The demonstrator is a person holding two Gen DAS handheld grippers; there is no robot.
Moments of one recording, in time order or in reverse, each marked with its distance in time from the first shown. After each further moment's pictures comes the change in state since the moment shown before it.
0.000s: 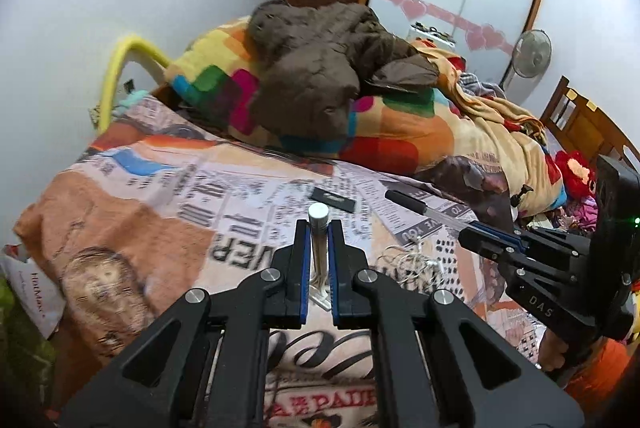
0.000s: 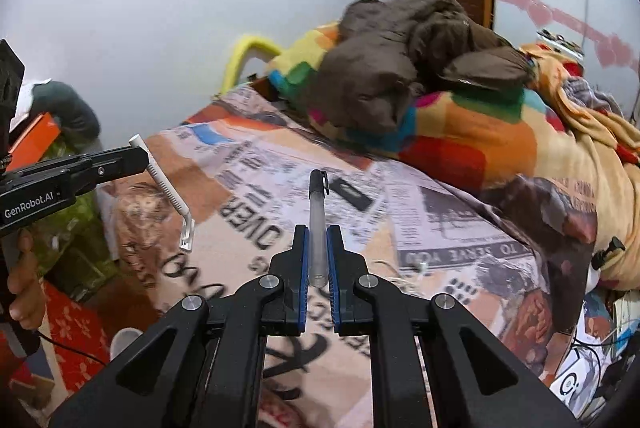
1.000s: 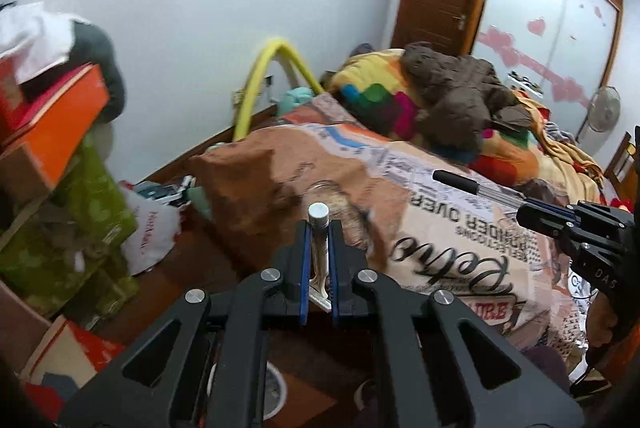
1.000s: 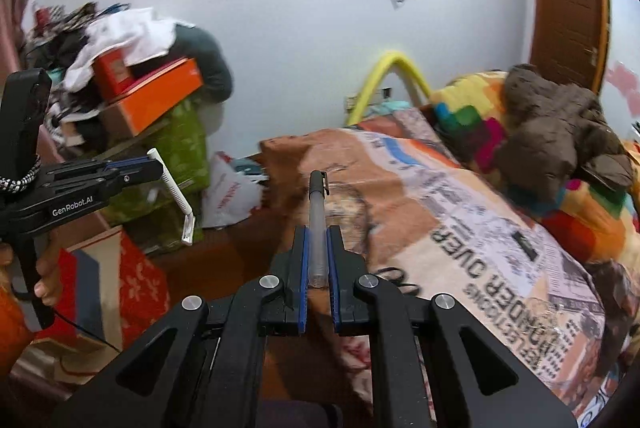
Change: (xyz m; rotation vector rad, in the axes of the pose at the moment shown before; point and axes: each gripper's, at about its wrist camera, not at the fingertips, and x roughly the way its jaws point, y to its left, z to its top) left arm -0.230 0.192 -0.125 -0.204 -0.091 0.303; right arm -0.040 0.246 -0.012 -0.295 -0.019 0.261
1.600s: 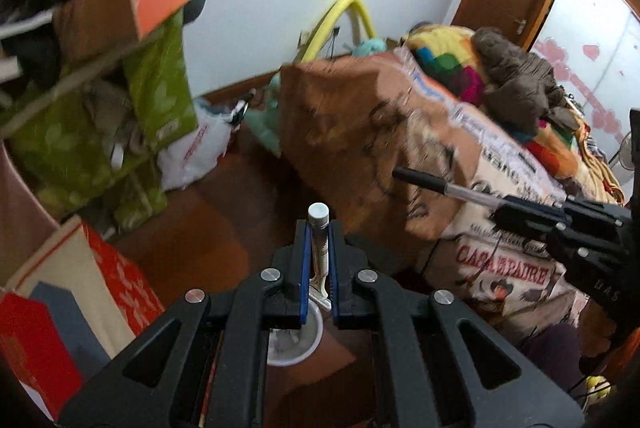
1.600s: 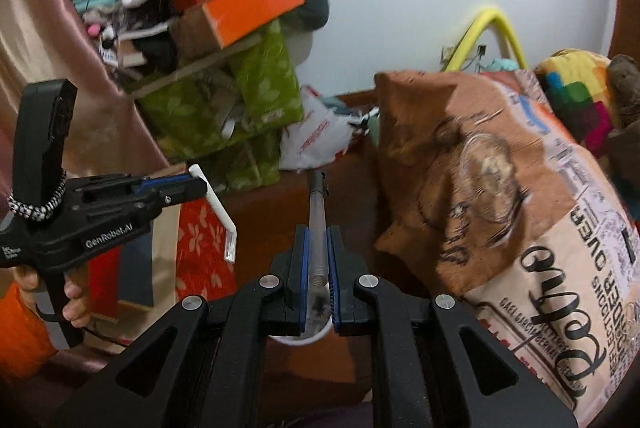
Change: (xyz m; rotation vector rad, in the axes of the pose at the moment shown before) left arm 0.004 0.122 -0.111 -0.211 0.149 0.079; right arm 0.091 0.120 -0.031 -0.106 0.212 0.219
